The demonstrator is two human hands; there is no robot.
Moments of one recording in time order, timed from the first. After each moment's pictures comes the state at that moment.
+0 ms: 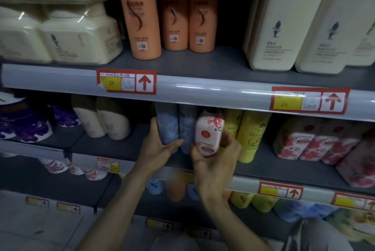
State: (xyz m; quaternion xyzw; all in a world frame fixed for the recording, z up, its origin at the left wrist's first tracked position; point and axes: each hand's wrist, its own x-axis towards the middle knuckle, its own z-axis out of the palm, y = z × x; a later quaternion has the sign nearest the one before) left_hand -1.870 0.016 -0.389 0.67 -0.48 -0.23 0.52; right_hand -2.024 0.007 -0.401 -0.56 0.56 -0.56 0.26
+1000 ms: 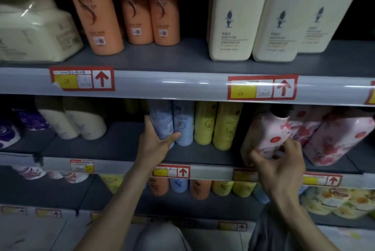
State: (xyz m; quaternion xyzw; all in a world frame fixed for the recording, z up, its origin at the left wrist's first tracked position) left_hand -1.926 -0.008 -0.393 0.66 -0.47 -0.24 0.53; right_hand -2.220 -0.027 -0.399 -0.59 0.60 -0.52 0.16
